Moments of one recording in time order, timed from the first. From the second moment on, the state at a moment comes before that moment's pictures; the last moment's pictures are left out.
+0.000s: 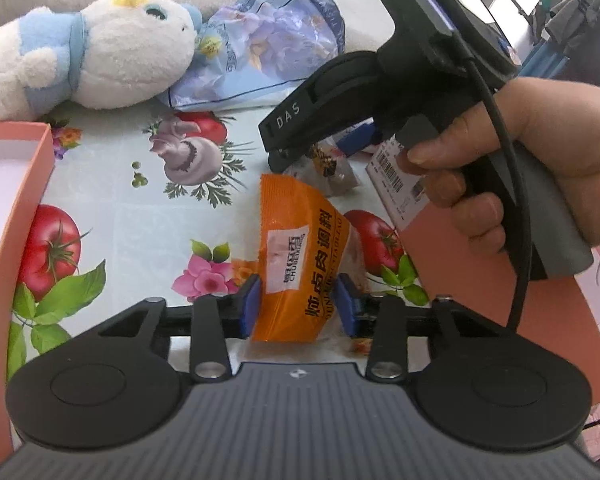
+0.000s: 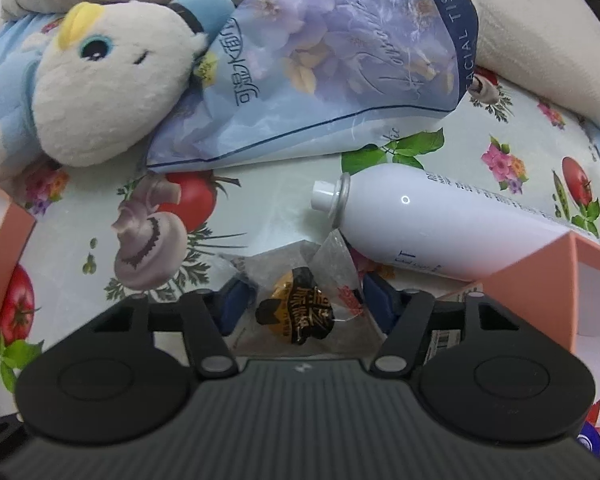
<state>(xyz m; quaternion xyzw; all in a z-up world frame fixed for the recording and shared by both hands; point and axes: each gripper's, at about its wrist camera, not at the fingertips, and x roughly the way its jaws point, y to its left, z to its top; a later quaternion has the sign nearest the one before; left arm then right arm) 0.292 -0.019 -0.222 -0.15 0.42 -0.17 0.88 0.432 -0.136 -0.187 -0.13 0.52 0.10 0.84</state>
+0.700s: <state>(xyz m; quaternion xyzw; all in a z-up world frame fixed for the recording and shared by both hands) 0.223 0.017 -0.168 -0.18 0.40 -0.11 0.89 0.353 -0.148 -0.127 -0.05 0.49 0.13 0.86</state>
